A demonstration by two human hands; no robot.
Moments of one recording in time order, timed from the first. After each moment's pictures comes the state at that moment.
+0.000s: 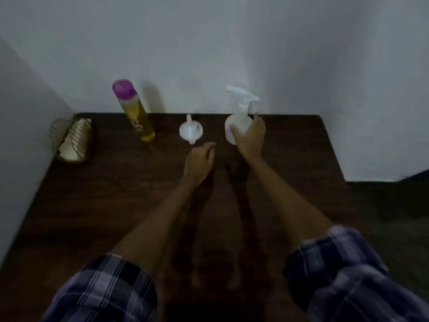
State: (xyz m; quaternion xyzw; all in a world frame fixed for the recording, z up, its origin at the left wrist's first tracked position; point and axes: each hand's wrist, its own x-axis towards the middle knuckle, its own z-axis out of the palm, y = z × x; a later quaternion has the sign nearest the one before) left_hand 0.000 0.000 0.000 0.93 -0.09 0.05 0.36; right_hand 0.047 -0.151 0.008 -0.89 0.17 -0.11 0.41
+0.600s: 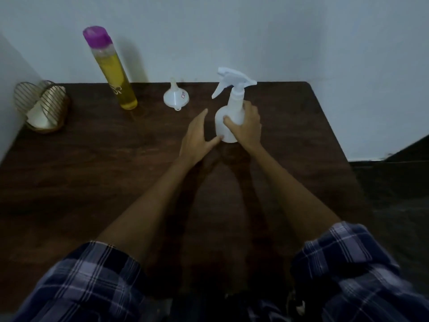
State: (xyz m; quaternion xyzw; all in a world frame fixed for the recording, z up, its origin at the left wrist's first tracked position) left_hand -0.043 -0.016 -0.049 0.91 -0.13 0.02 0.40; right_hand -0.030 -0.172 -0.039 -0.90 0.09 -0.16 0.39
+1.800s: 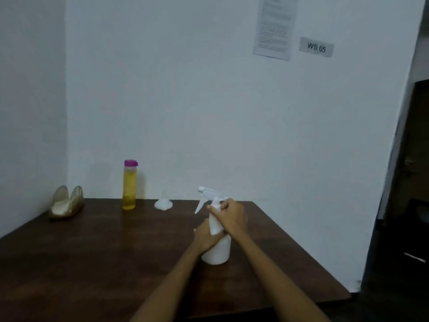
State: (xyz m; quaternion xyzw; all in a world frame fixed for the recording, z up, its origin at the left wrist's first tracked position) left_hand -0.225 -0.061 -0.037 0.82 -0.20 0.04 0.53; right_hand -0.241 -0.160 0.005 -0.86 0.04 -0.33 0.39
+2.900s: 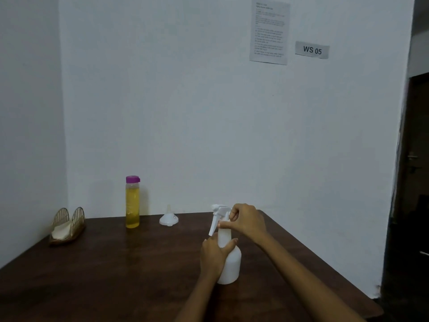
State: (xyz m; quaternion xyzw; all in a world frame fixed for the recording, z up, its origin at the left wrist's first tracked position) left_hand -0.202 -0.071 -0.051 0.84 -0.13 0.13 0.51; right_hand -0.232 -0.175 0.038 -0.93 0.00 -0.28 0.24
